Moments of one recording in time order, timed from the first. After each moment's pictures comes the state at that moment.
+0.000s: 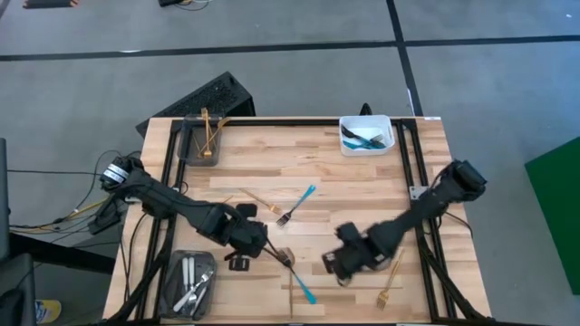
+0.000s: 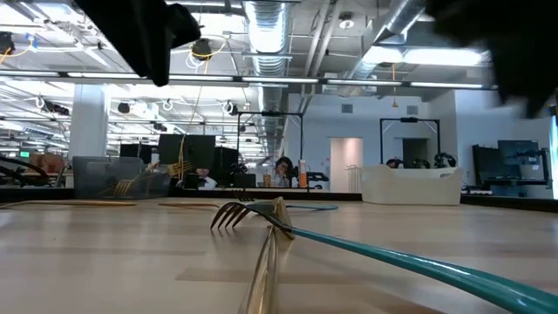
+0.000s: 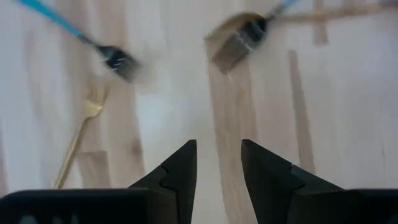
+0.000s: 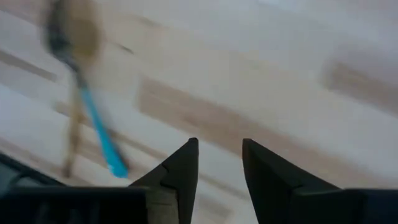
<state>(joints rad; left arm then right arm) -0.42 1.63 1.32 -0.94 -0.15 -0.30 0.59 1.70 1.29 -0.91 0.13 1.81</state>
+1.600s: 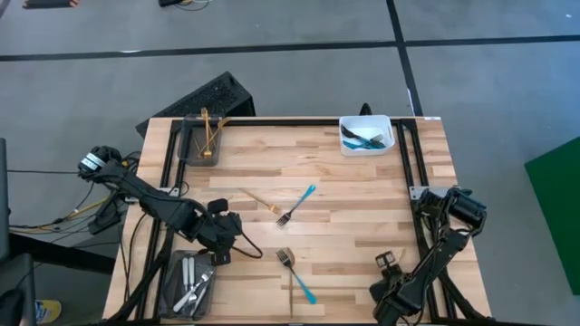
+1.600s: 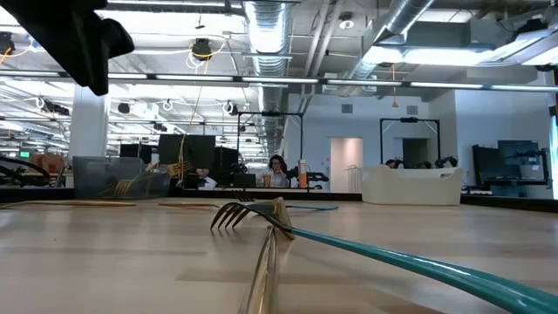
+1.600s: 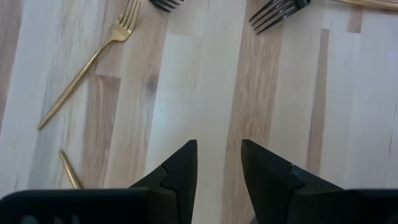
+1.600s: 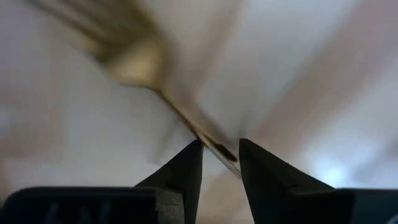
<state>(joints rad) -0.51 1.36 1.03 -0.91 -0.25 -0.63 1.01 1.94 1.21 -1.06 -0.09 0.57</state>
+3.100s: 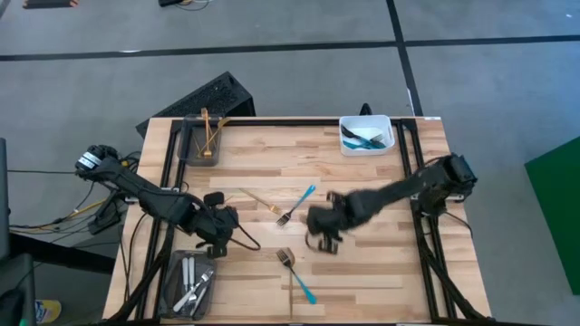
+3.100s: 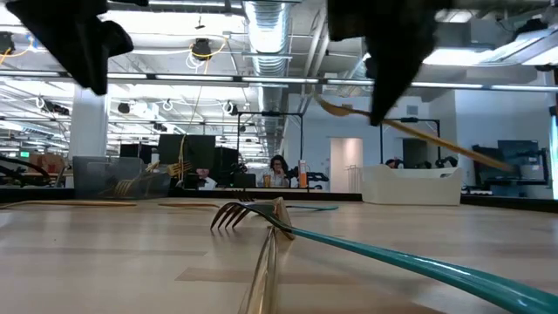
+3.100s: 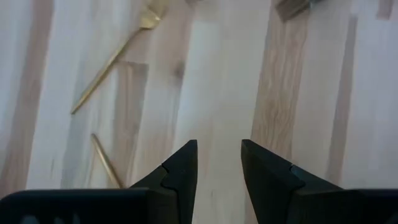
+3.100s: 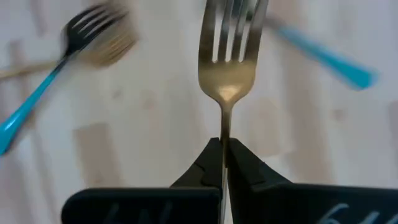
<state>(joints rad) -0.47 1.31 1.03 -1.00 -0.24 -0.59 0.27 1.73 1.36 -0.88 0.14 0.47</state>
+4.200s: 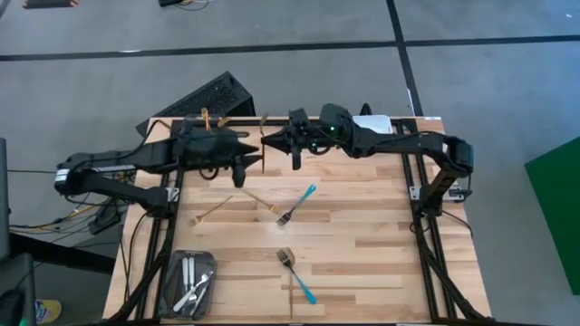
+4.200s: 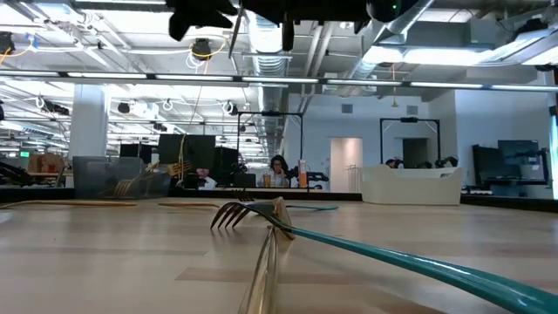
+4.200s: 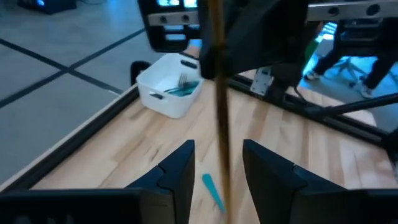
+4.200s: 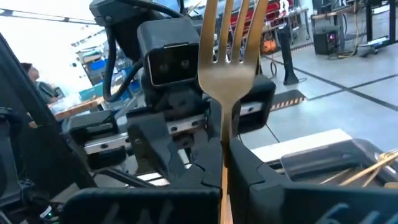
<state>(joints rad) 0.15 1.06 1.04 -0.34 -0.18 -0.28 -0.27 1.69 1.36 0.40 -0.34 0.32</state>
